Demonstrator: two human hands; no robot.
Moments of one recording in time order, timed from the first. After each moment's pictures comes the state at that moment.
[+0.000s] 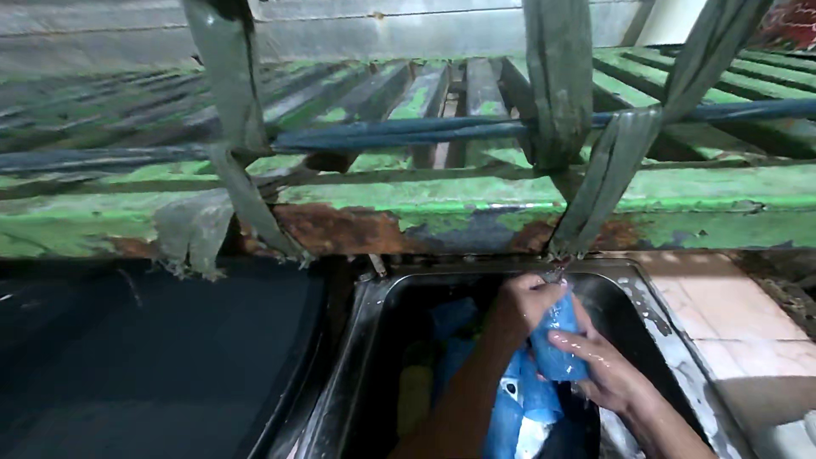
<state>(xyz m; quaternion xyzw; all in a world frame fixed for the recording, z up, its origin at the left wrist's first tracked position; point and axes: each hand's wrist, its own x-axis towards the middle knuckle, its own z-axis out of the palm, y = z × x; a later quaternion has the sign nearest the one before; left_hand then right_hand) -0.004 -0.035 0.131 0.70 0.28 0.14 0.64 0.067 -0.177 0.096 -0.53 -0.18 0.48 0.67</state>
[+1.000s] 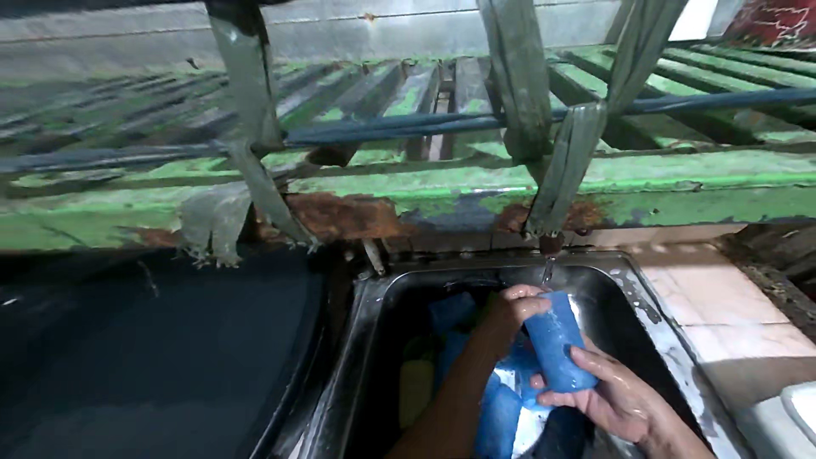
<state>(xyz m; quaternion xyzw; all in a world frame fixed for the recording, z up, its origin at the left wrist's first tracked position) -0.028 -0.036 0.113 0.64 0.22 0.10 0.73 0.054 -0.218 0.081 -0.38 -0.13 0.61 0.68</state>
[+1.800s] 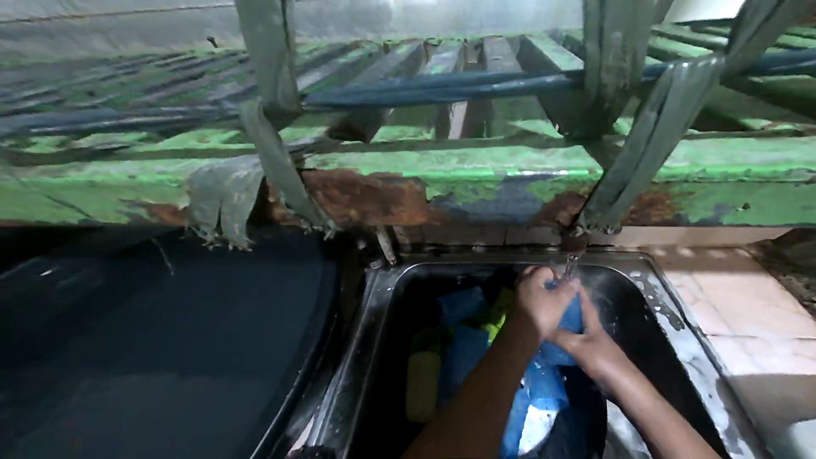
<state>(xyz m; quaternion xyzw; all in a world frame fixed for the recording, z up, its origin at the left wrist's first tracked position) 0.002 -0.045 0.120 0.74 0.30 0.13 0.58 0.058 -0.172 0.089 -0.71 -0.22 0.36 0.56</state>
